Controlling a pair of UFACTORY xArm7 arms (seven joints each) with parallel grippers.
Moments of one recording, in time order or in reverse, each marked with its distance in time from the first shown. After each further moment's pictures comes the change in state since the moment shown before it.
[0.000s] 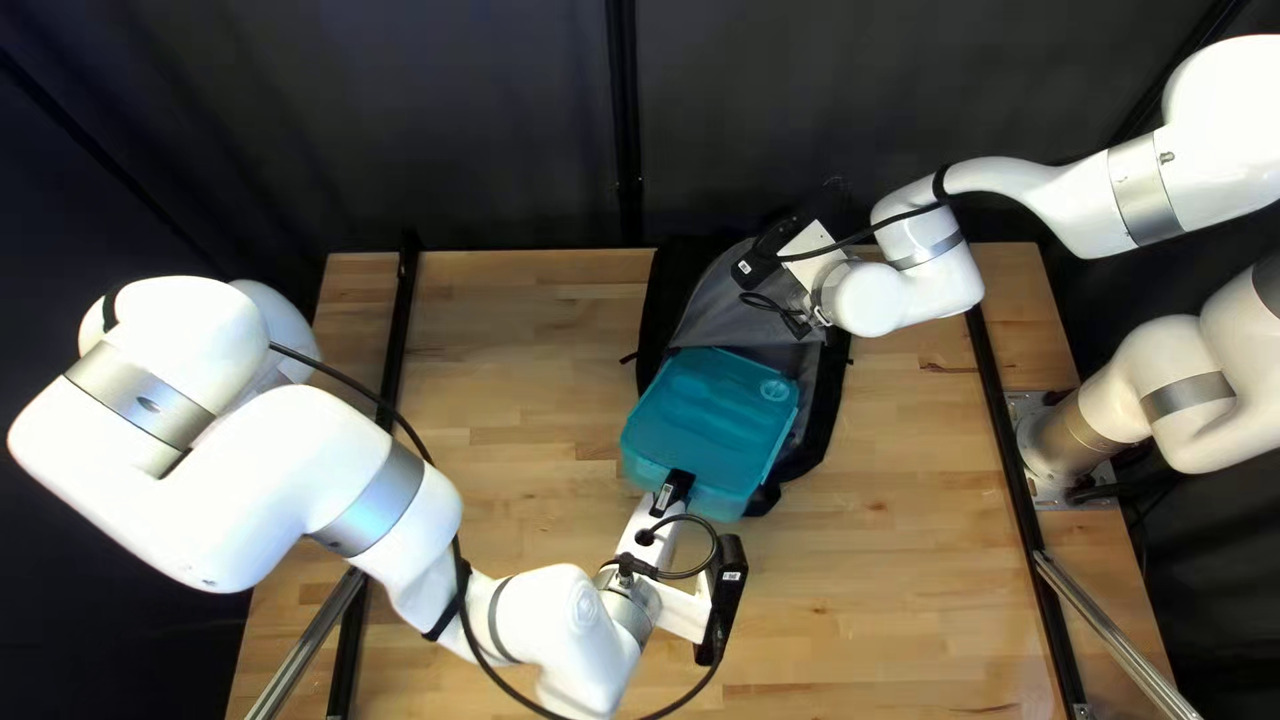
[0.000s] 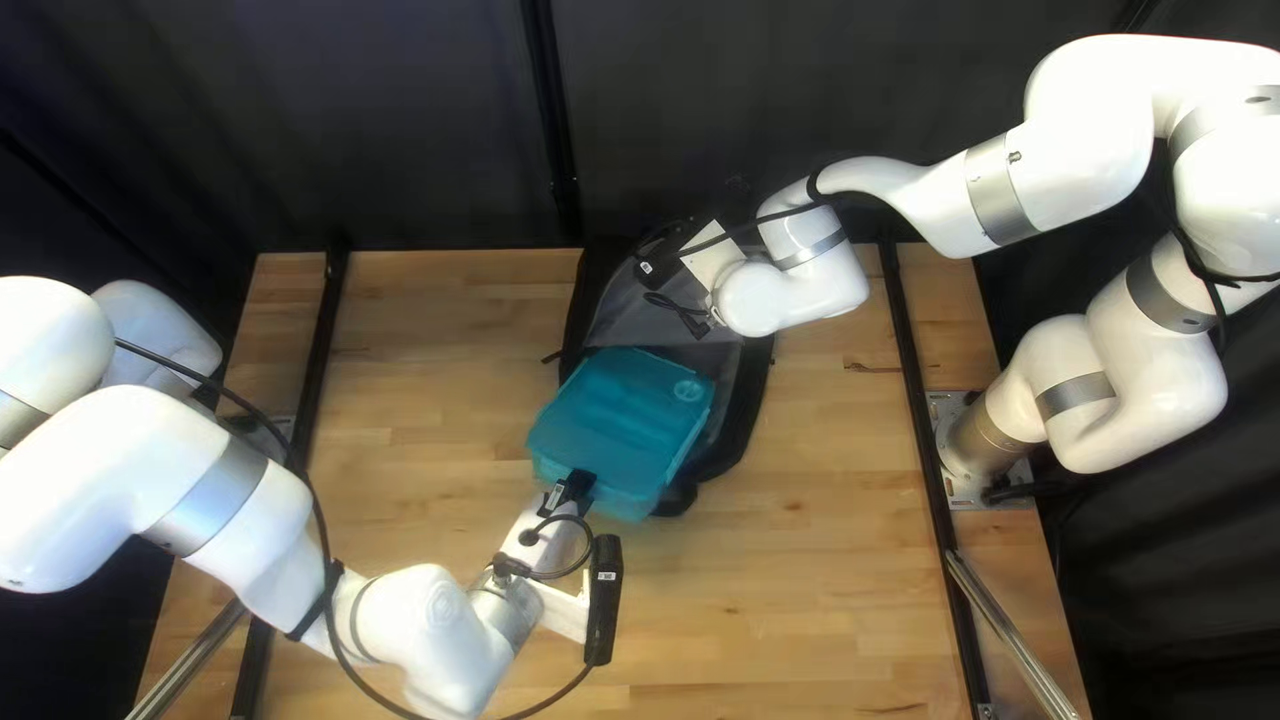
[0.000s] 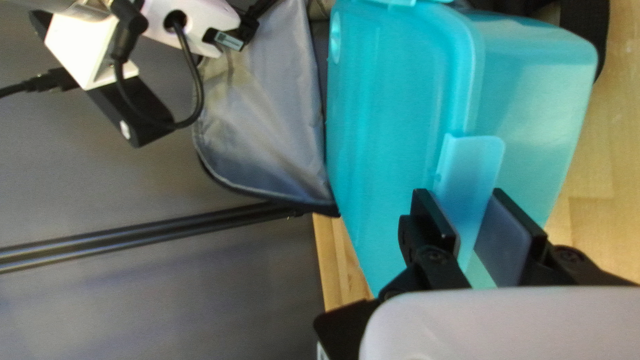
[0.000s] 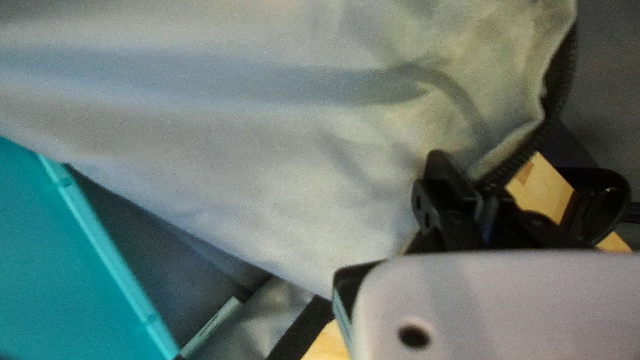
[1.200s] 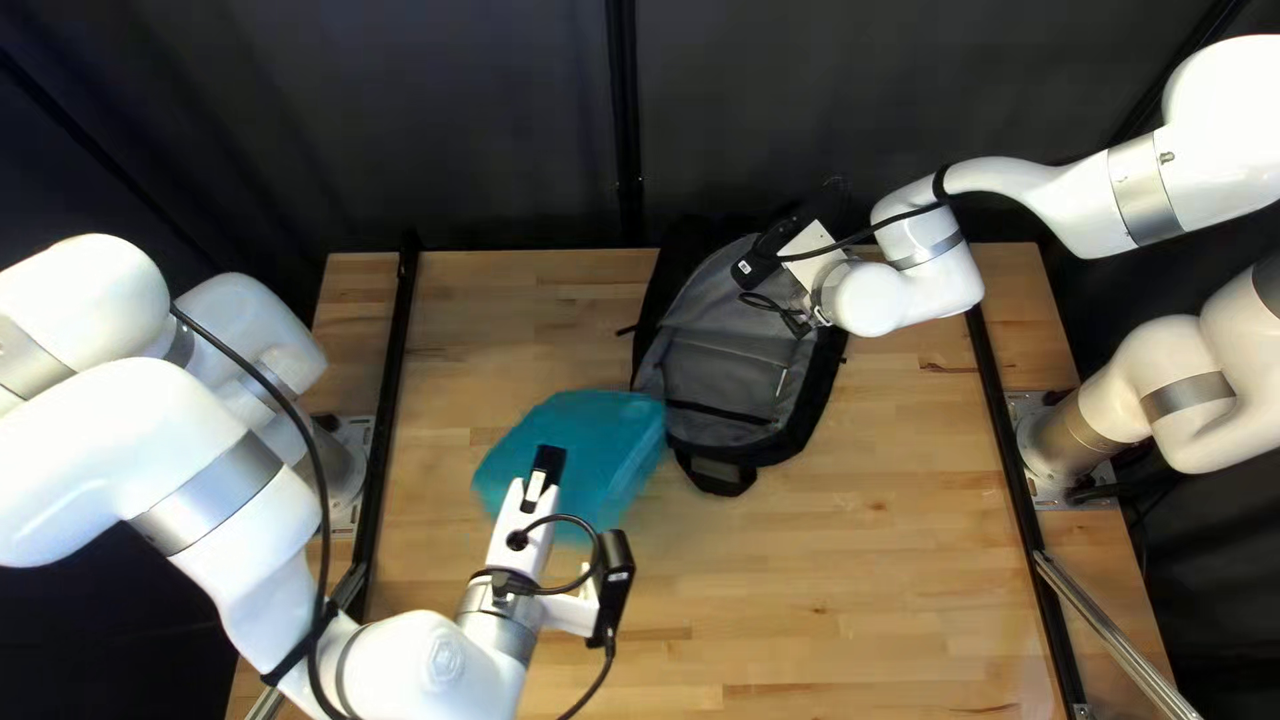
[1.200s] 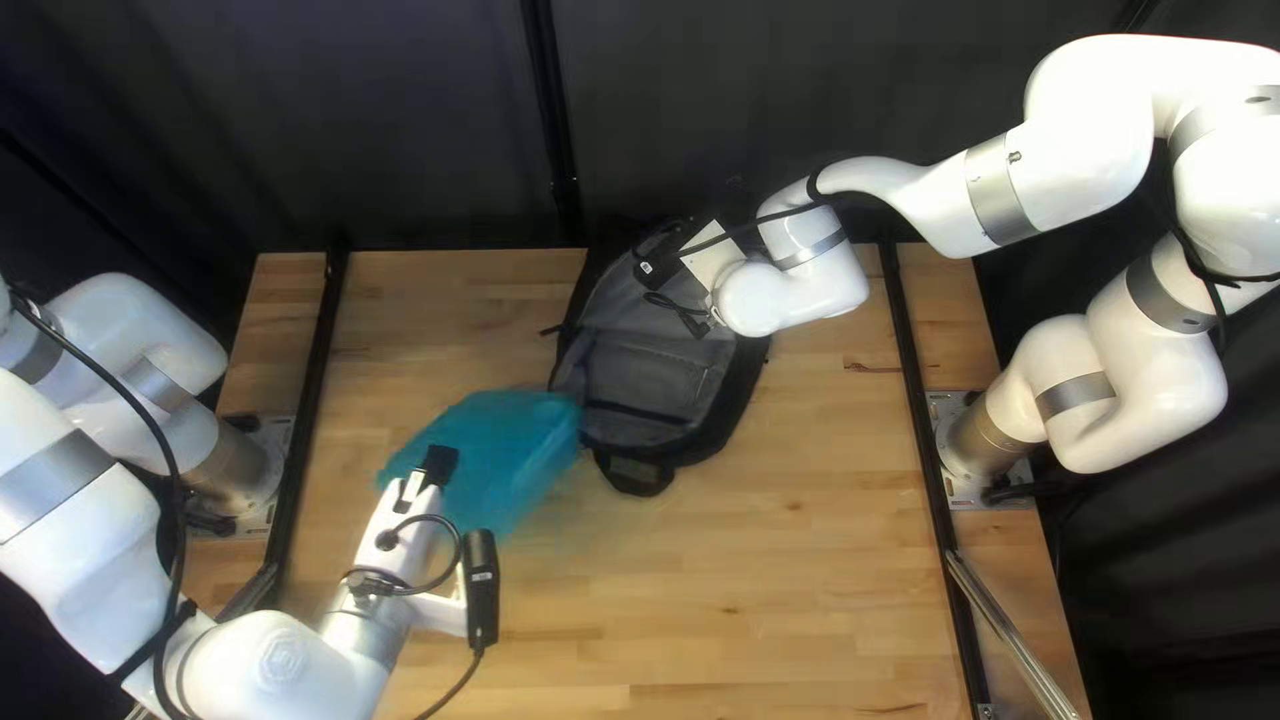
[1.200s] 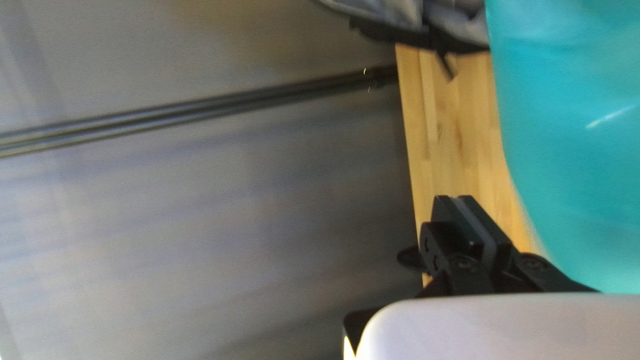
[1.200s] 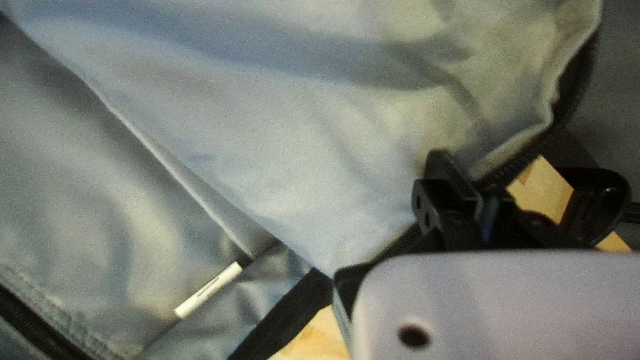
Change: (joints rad) left arm -0.137 -0.230 -0.097 -0.152 -0.211 0.482 0.059; right arm 0.000 0.000 0.000 0.000 0.000 0.000 0.000
